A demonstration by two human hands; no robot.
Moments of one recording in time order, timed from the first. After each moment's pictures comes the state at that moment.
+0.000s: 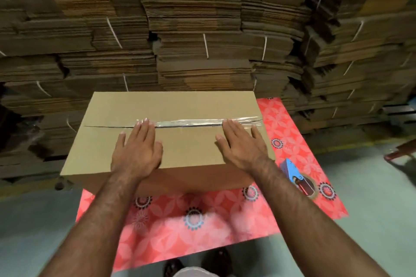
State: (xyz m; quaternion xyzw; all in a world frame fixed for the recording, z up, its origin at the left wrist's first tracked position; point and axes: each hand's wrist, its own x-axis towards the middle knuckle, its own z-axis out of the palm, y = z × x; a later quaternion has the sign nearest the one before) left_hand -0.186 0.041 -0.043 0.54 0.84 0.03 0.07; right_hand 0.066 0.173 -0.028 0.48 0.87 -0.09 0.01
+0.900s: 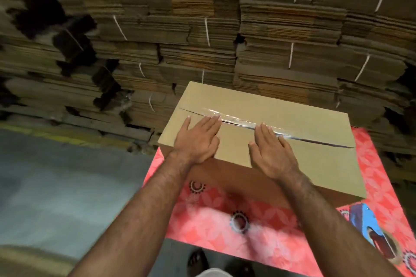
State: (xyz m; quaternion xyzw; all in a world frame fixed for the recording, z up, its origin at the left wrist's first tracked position) left_hand -0.216 0.015 -0.036 0.57 0.82 0.02 0.05; right_hand -0.022 0.143 -0.030 0.37 0.92 -0.12 0.03
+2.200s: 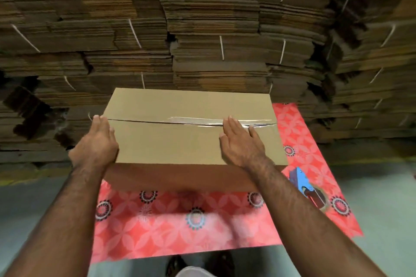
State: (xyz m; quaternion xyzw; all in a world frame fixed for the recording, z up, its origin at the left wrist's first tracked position) left_hand -0.254 0.002 -0.036 0.30 0.95 0.12 0.05; right_hand 0.048 0.189 -0.032 0.44 0.89 -0.13 0.02
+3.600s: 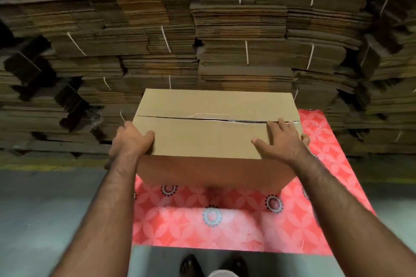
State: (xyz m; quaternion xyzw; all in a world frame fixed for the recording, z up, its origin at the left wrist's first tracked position) left_hand -0.223 0.004 -0.005 0.16 0.96 0.17 0.12; right_hand 0.094 0.217 -0.017 0.50 0.86 -0.12 0.01
